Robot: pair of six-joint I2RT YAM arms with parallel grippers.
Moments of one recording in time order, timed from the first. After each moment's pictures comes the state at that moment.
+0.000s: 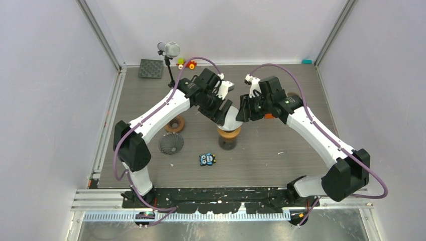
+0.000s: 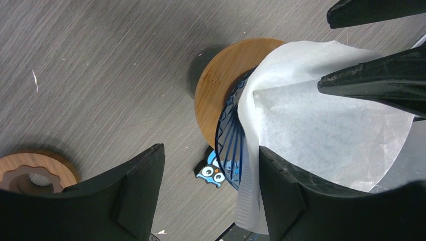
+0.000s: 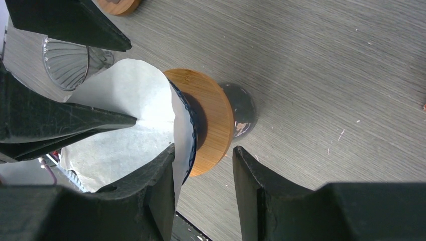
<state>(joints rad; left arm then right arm) -0.70 1.78 1.73 -0.98 0.25 -0.03 0.46 1.36 1.22 -0.66 -0.34 0.23</state>
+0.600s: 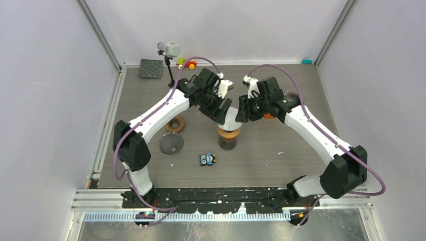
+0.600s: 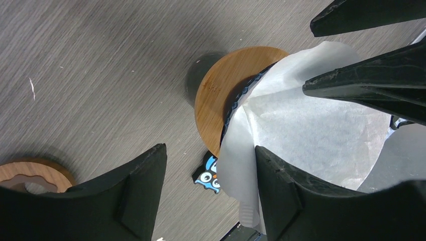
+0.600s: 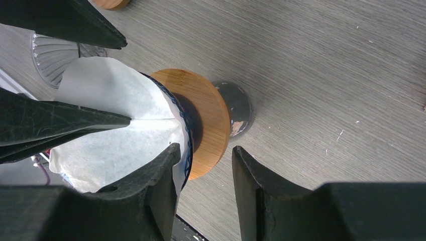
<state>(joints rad) -0.69 1.78 1.71 -0.94 0.28 -0.03 0.46 1.38 1.21 -0.66 -0.33 0.21</state>
